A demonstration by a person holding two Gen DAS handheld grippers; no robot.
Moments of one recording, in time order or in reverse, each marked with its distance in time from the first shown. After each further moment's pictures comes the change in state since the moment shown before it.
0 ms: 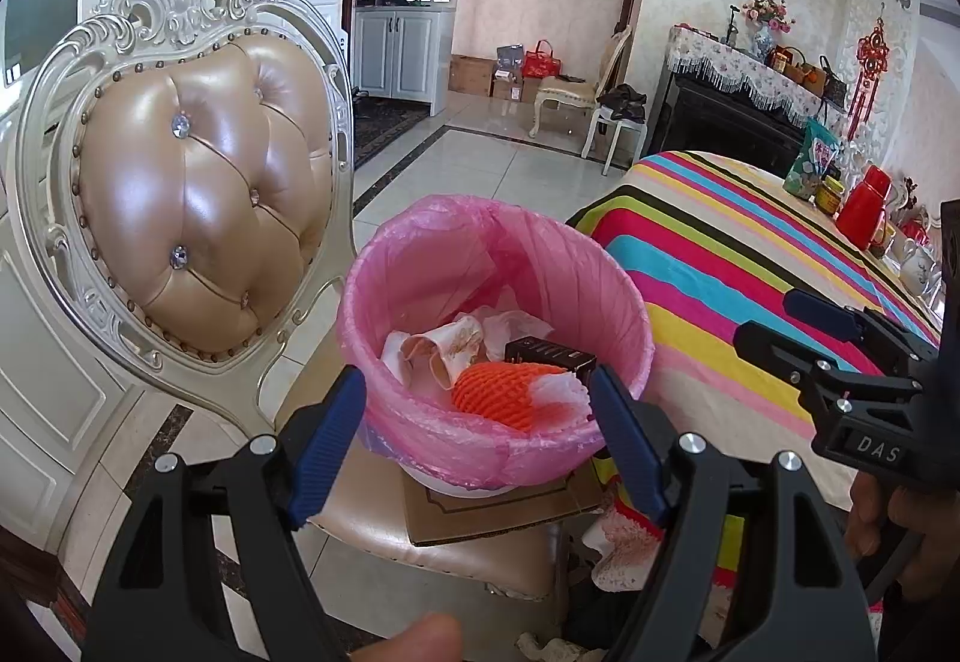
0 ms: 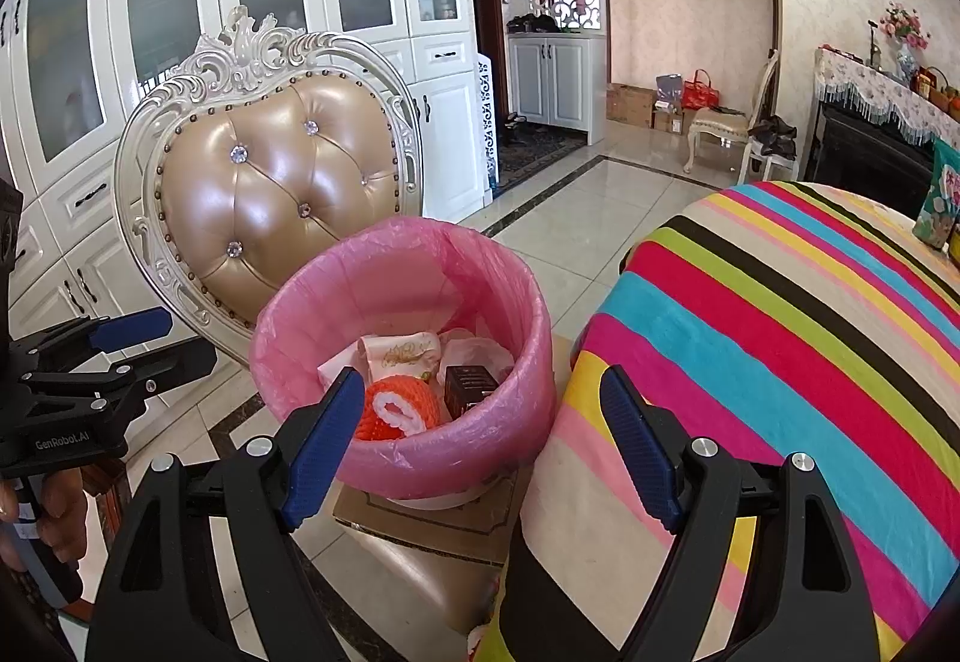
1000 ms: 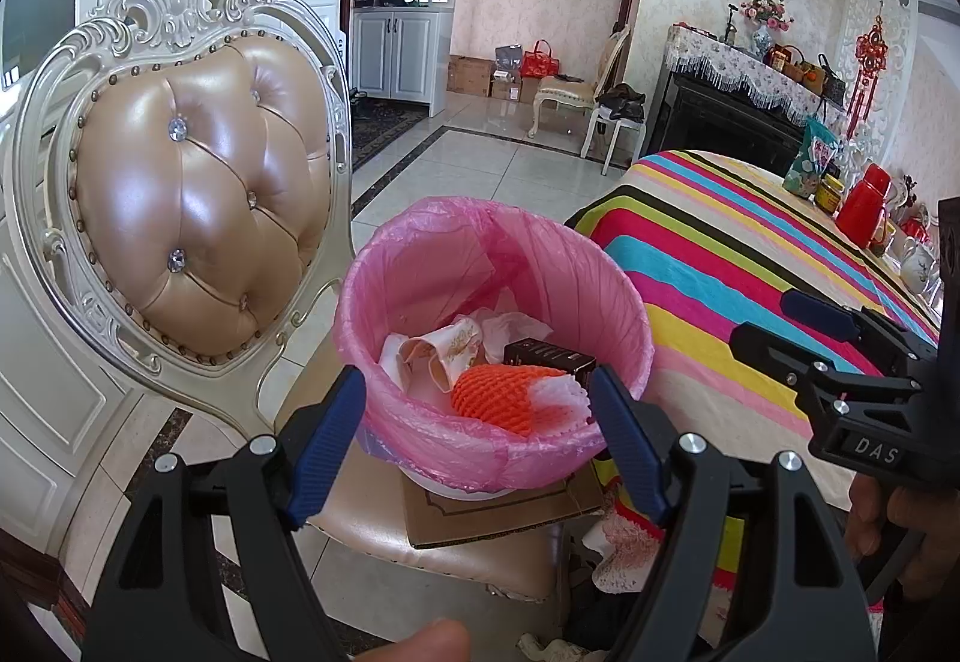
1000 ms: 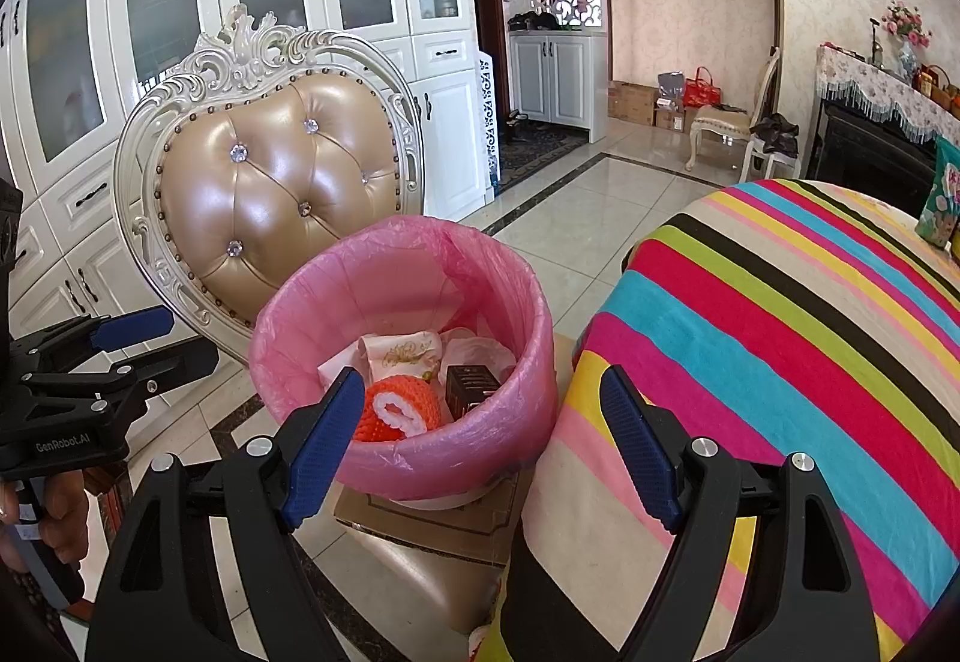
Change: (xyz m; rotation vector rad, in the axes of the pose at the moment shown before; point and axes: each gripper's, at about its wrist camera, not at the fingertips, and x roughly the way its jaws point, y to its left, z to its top) left arm 0.001 -0.003 0.002 0.003 -0.001 0.000; right arm 0.003 0.000 0.000 0.001 0.003 0.005
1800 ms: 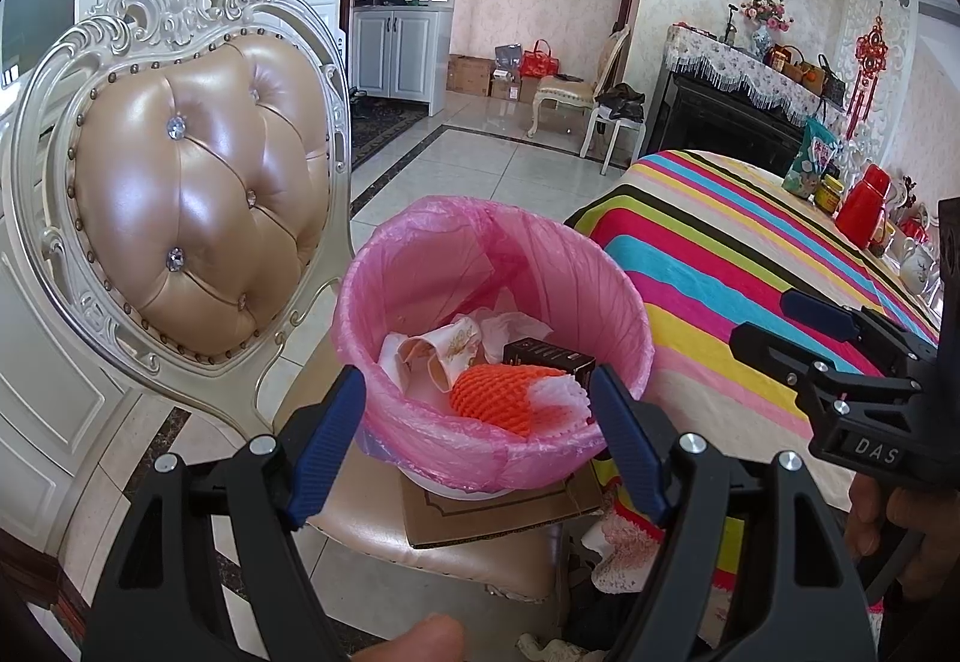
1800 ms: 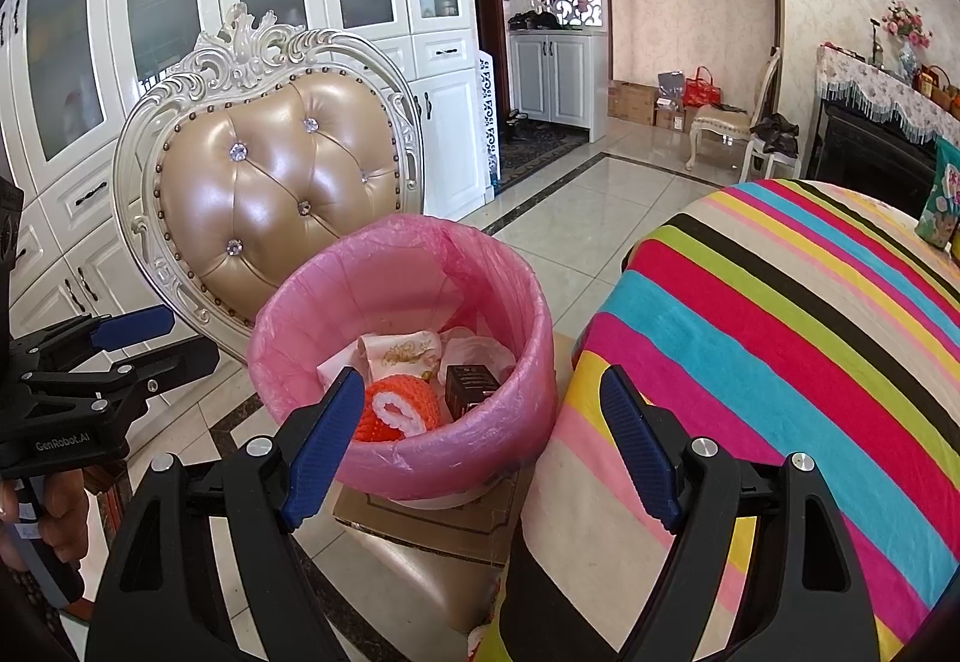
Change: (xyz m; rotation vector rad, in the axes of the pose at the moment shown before) left arm 0.001 -0.001 0.001 0.002 0.001 0.000; right arm 0.001 0.000 0.000 -0.003 0.001 -0.001
